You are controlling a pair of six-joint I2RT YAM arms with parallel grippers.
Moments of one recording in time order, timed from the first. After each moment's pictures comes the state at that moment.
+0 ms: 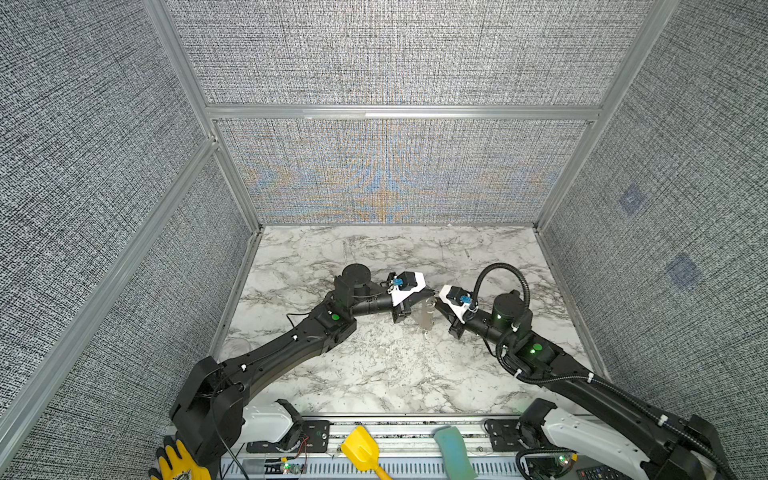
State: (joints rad) left arm -0.78 1.31 0.89 0.34 0.66 0.29; right arm 0.68 0.93 0.59 0.16 -0.25 -0.32
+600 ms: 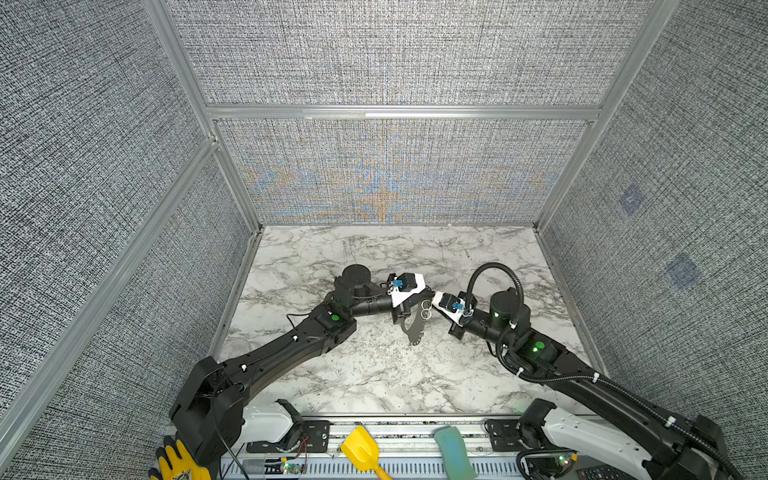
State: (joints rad) left arm -0.78 1.31 0.88 0.34 0.66 0.29; right arm 0.72 0.93 0.66 0.03 -0.21 -0.49
